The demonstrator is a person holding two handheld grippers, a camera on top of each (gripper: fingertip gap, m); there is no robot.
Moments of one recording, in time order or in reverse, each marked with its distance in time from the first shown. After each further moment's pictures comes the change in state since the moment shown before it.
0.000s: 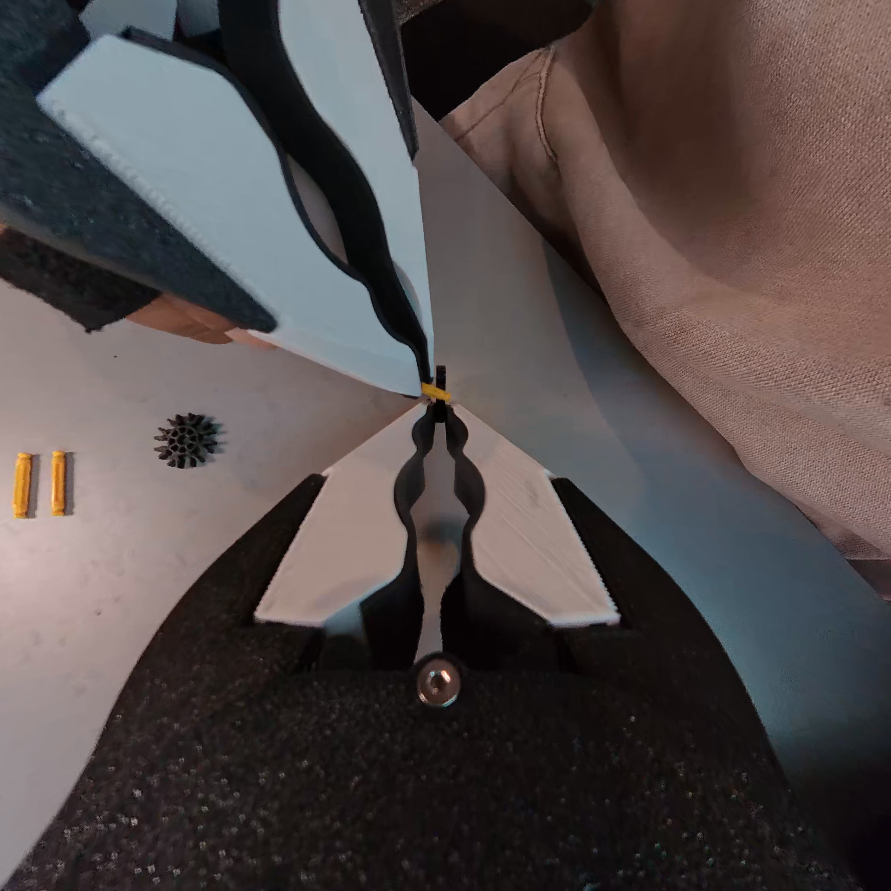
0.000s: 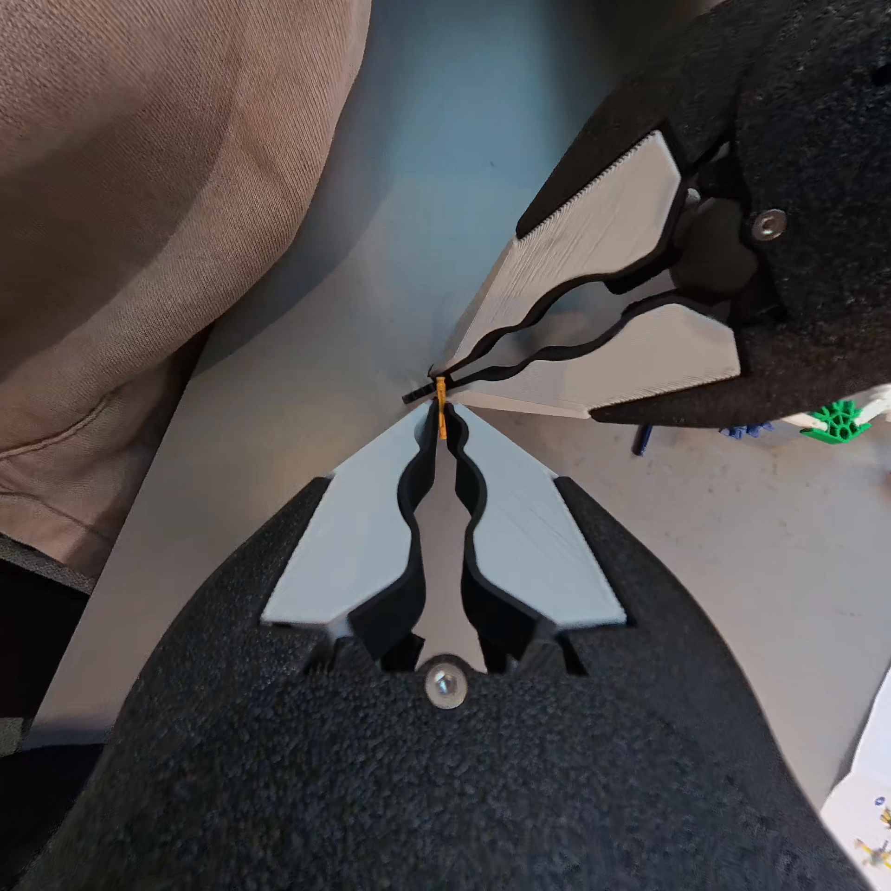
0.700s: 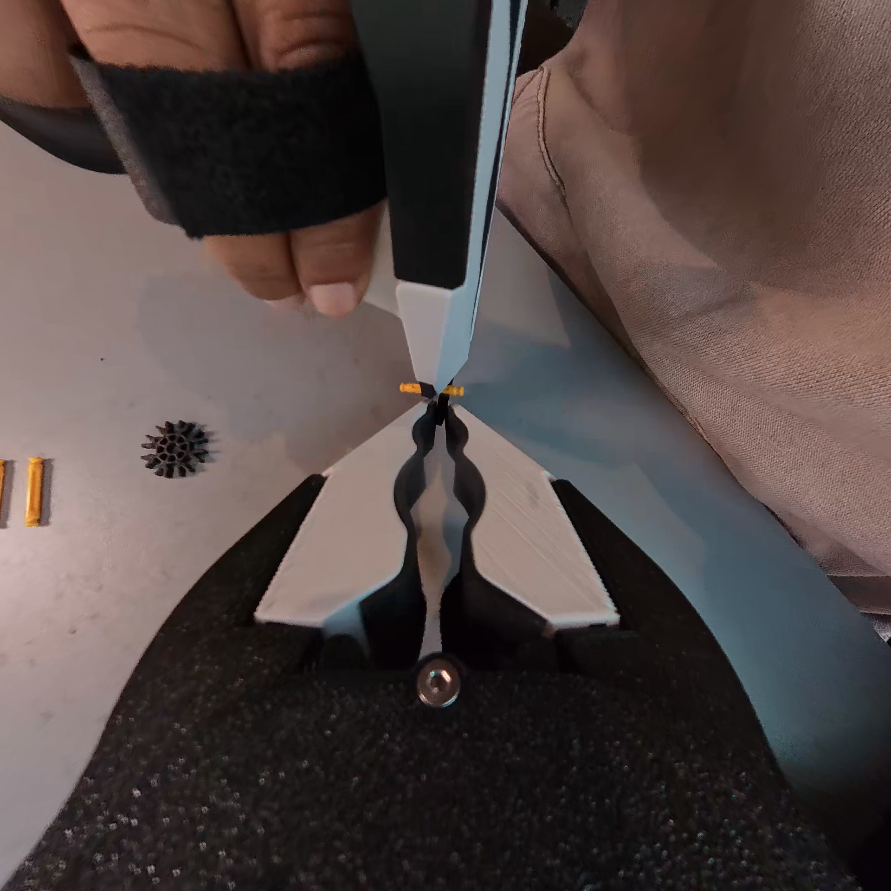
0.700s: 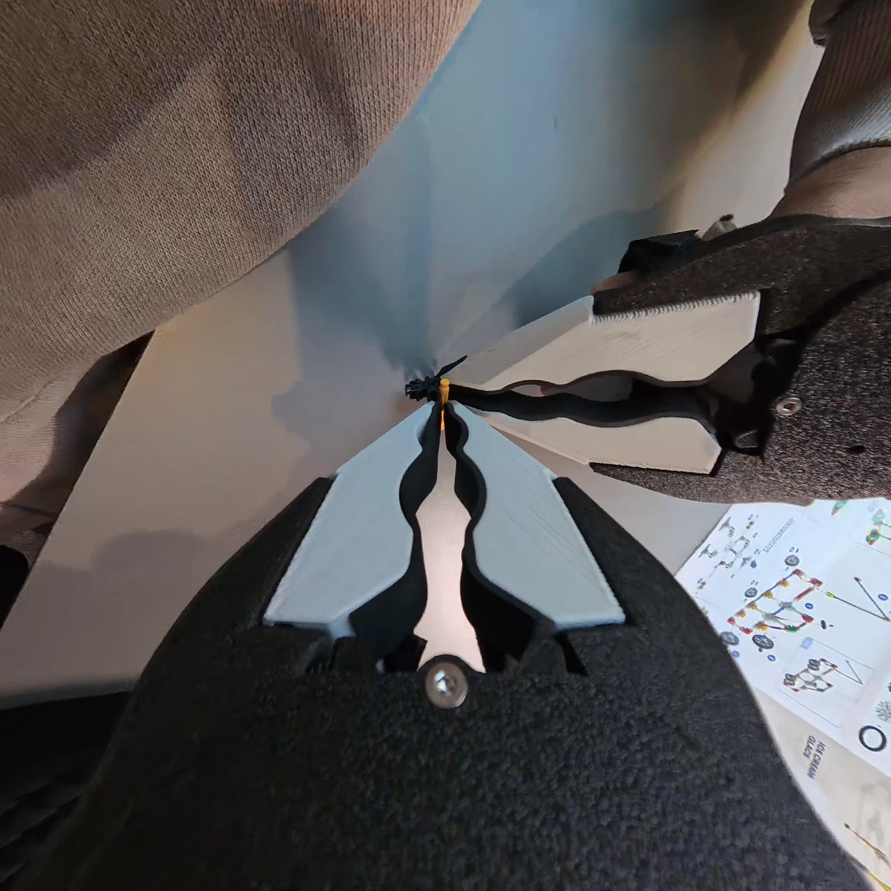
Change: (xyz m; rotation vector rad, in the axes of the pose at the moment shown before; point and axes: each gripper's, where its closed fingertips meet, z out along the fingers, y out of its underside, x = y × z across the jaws) left arm -0.001 -0.005 0.003 0.033 0.024 -0.050; right arm -0.009 0.000 0.000 -0.330 0.192 -0.280
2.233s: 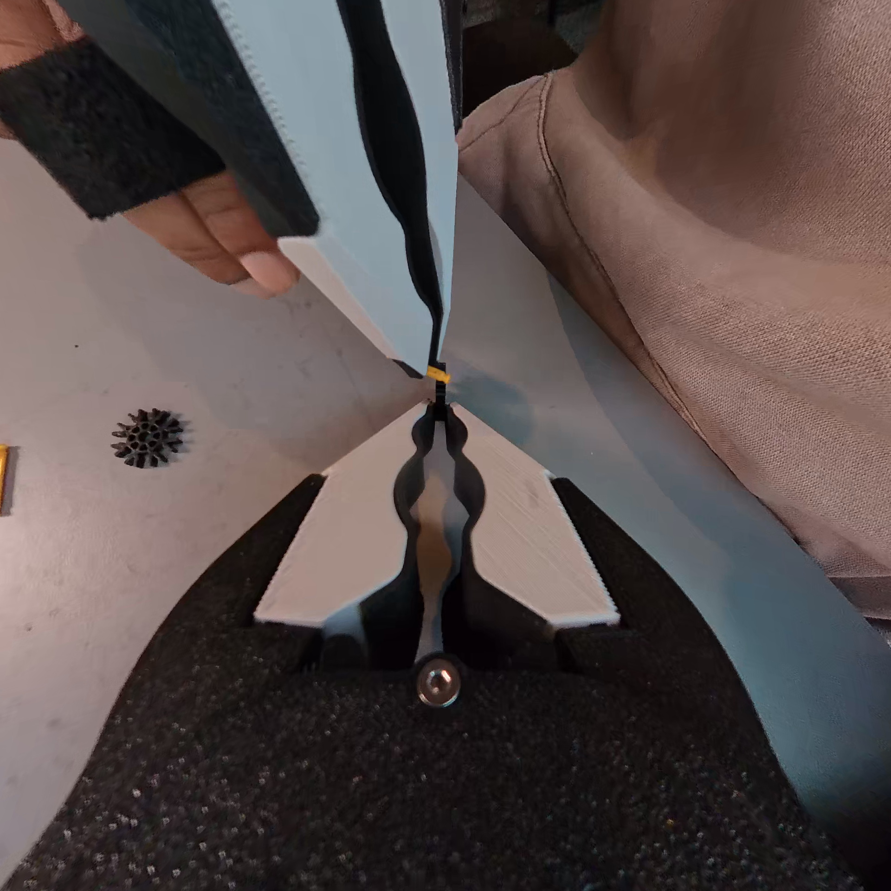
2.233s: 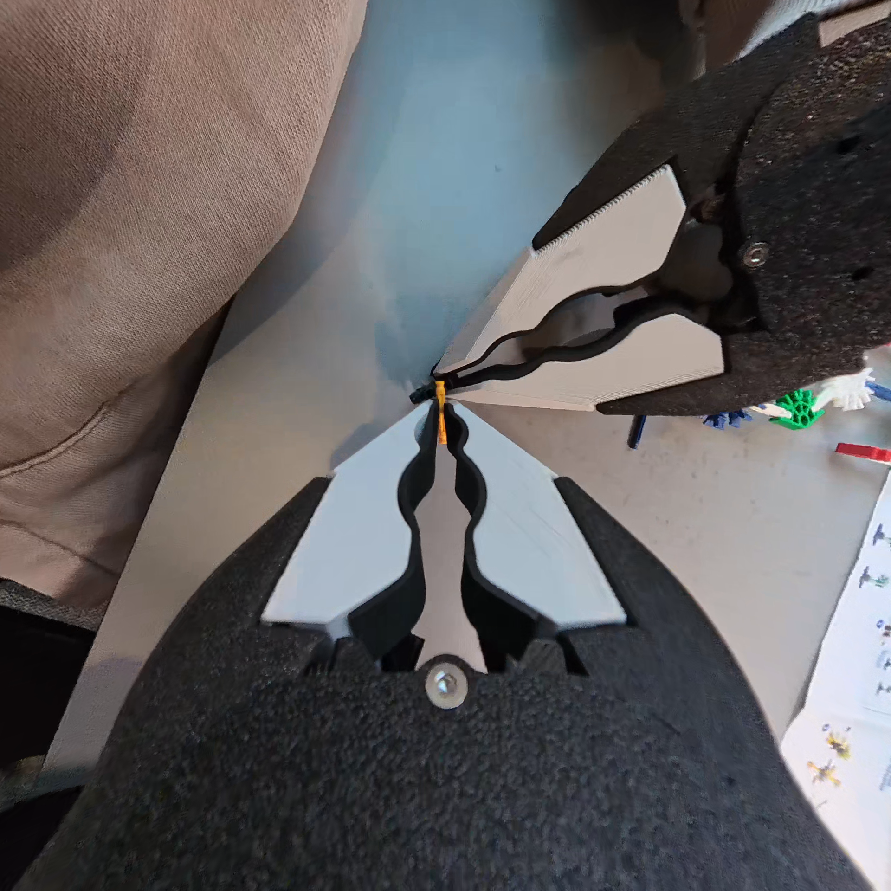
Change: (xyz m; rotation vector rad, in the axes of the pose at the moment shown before) left arm 0.006 0.006 0.004 0.033 -0.002 -0.006; right arm 0.002 -0.004 0.000 0.278 -0.076 0.272
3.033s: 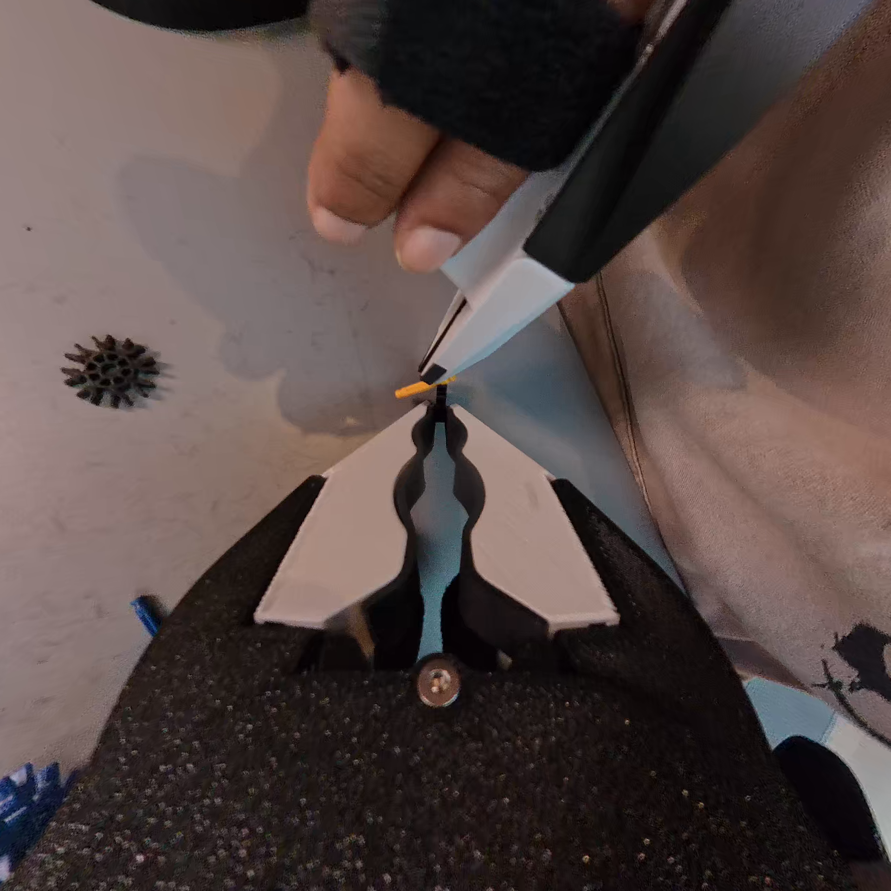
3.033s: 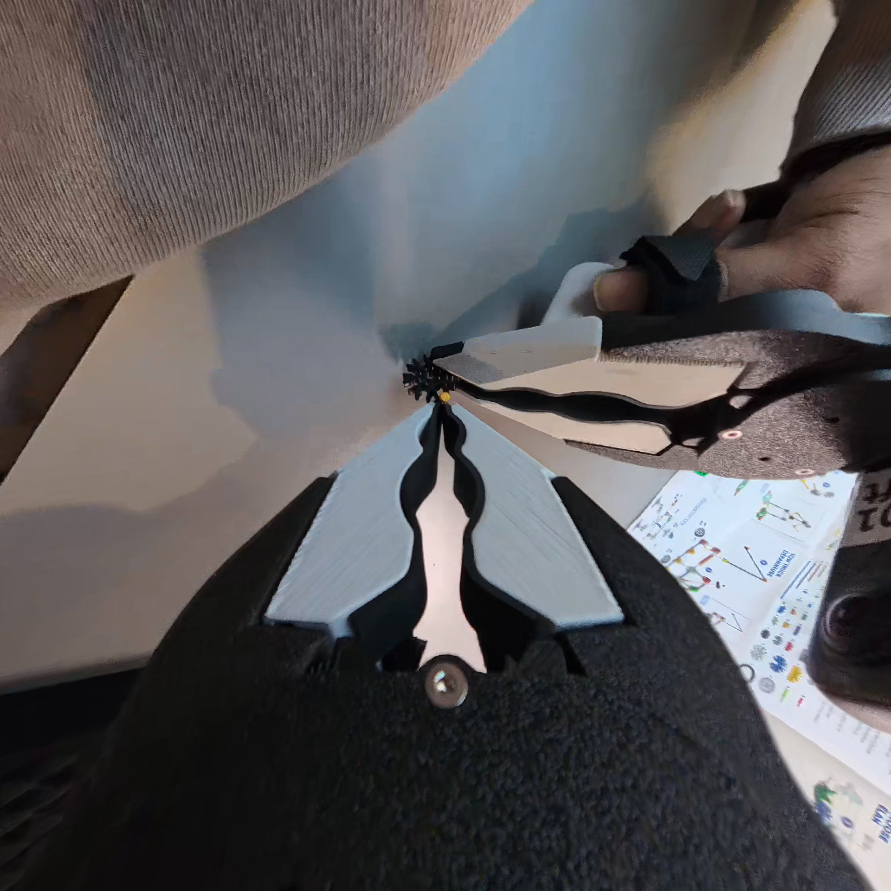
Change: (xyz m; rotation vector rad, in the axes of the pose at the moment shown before) left arm -0.005 -0.006 0.003 -0.033 0.048 -0.358; right arm 0.005 0.014 0.000 -0.355 0.180 -0.418
